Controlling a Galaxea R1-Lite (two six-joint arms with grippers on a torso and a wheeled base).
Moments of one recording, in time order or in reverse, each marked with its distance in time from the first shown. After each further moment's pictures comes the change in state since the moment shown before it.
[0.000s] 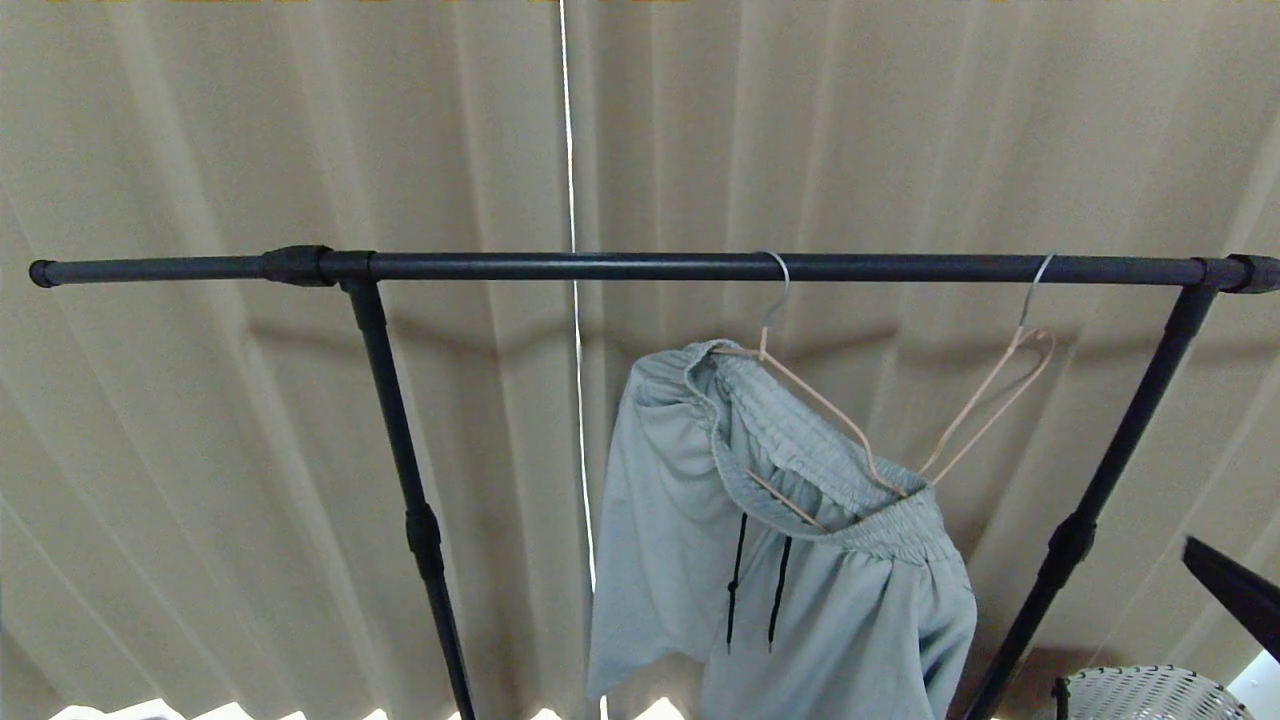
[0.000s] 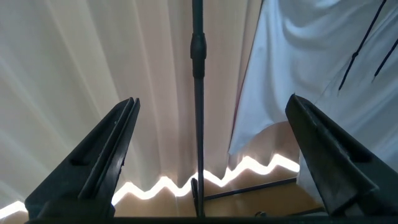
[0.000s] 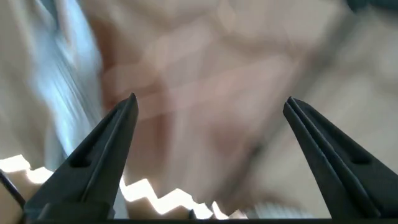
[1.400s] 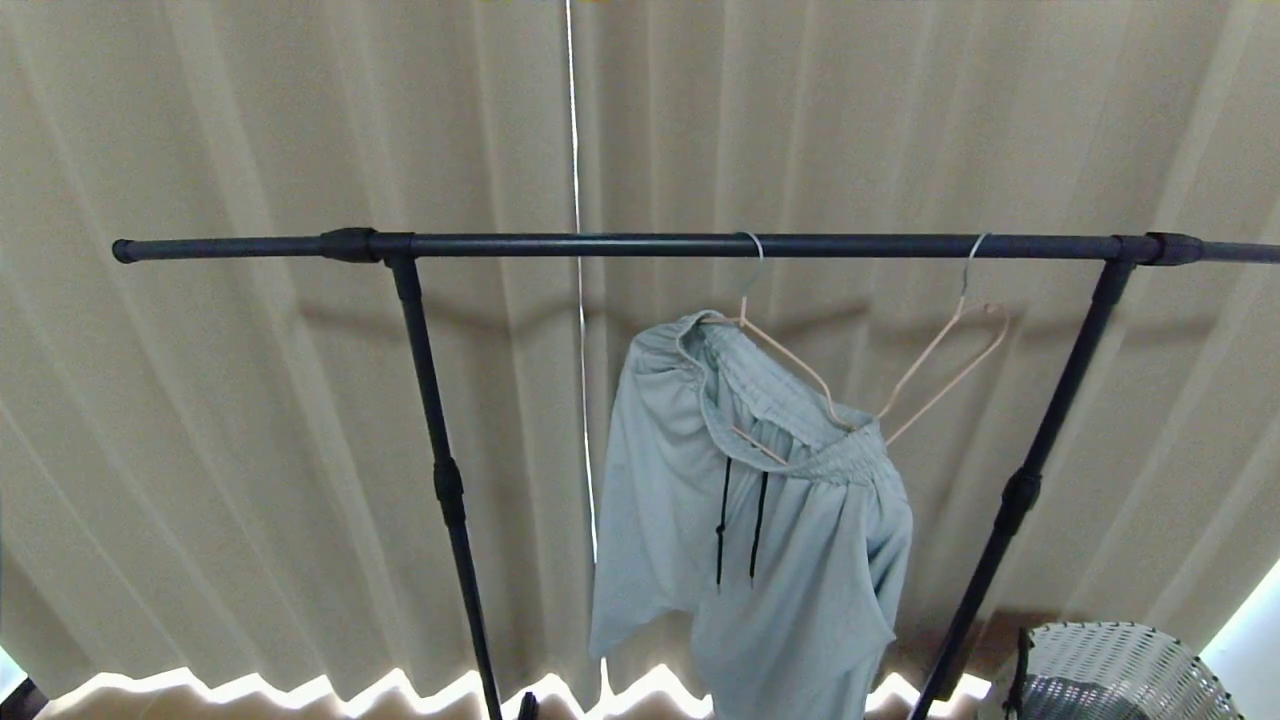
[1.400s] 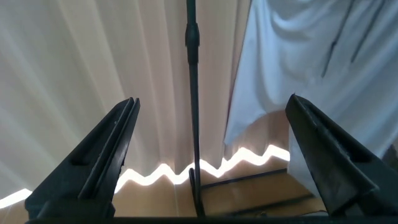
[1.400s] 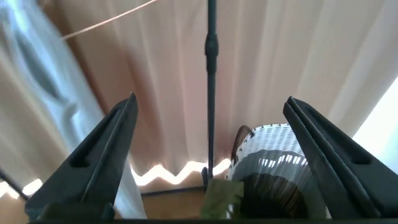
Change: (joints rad) left arm 0.000 0.000 0.001 0.000 -0.004 0.002; right arm -0.084 -0.716 0.283 0.322 -0.095 0.233
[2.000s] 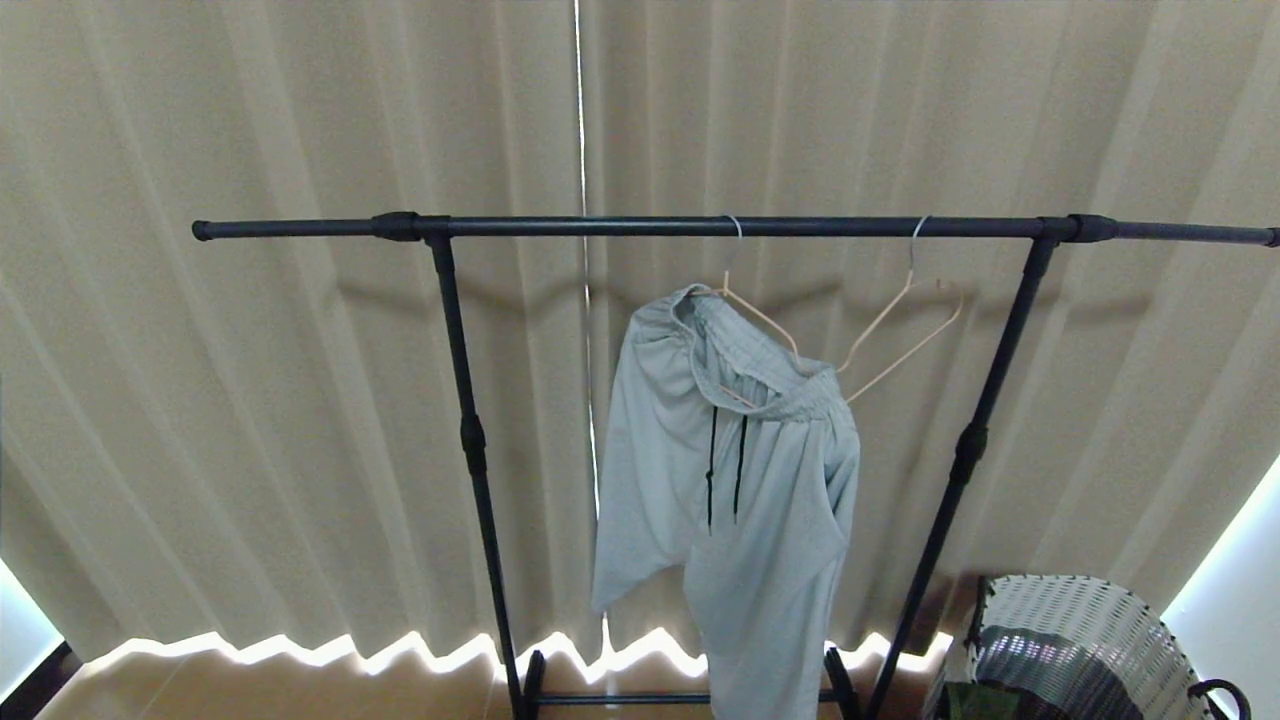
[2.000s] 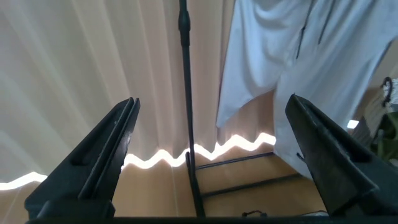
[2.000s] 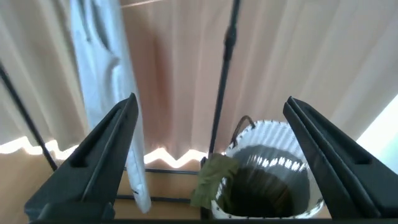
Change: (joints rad) left arm 0.000 0.000 0.000 0.000 0.003 -0.002; right arm 0.010 0.000 0.026 -0.059 0.142 -0.117
